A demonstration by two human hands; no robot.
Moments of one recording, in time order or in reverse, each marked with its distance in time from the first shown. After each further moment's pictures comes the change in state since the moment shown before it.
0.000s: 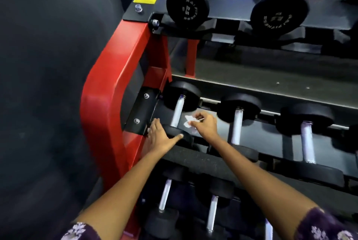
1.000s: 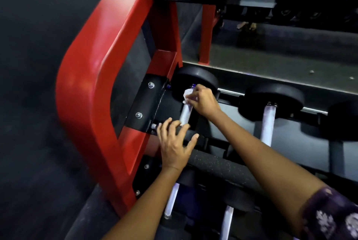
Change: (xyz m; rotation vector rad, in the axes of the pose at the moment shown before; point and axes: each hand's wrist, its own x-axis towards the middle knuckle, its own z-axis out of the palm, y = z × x) left_hand 0.029 -0.037 0.082 0.124 0.611 0.533; right_hand 0.110 0.008 0.058 -0.430 -0.171 -0.495
